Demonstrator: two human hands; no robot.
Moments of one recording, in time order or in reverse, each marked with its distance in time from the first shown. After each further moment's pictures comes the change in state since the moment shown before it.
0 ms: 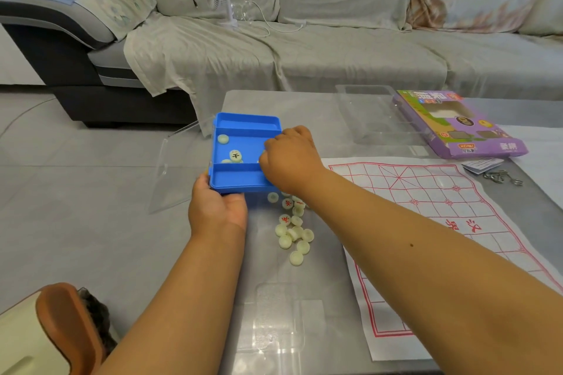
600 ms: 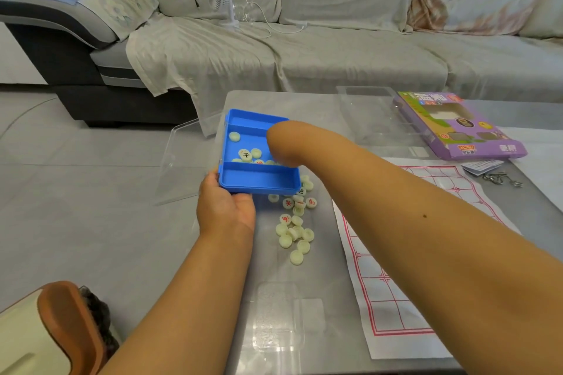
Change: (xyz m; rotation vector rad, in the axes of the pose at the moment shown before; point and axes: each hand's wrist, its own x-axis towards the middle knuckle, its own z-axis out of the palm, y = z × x) left_hand -0.017 -0.007 0.007 0.078 -0.011 0.027; right_hand 0.021 -0.010 -0.048 -0.067 -0.486 0.118
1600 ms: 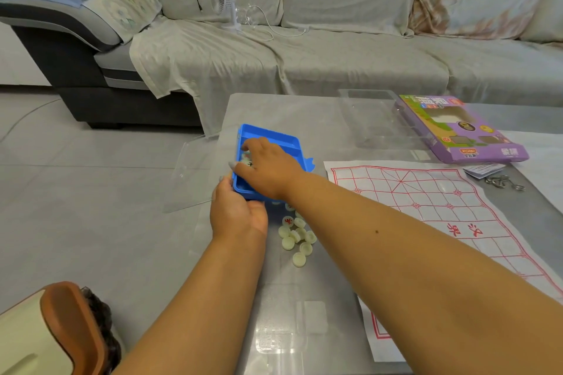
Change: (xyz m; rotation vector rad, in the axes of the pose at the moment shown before) left_hand 0.001 -0.011 -0.004 -0.043 0.019 -0.065; right_hand 0.011 -0.019 0.059 0.440 0.228 -0.246
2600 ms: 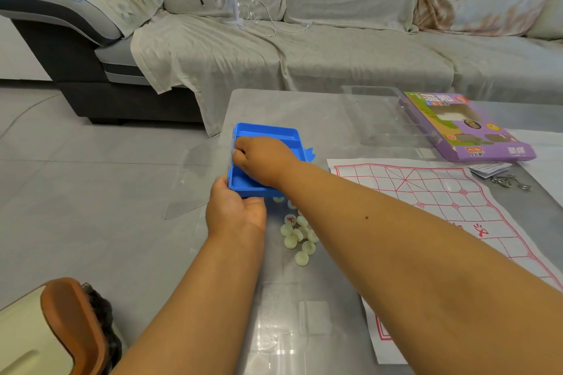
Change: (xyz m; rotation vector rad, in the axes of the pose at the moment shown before) left_hand 0.003 0.008 0.000 -0.118 0.039 -0.056; right_hand 0.021 -0.007 -0.001 -0.105 0.005 -0.098
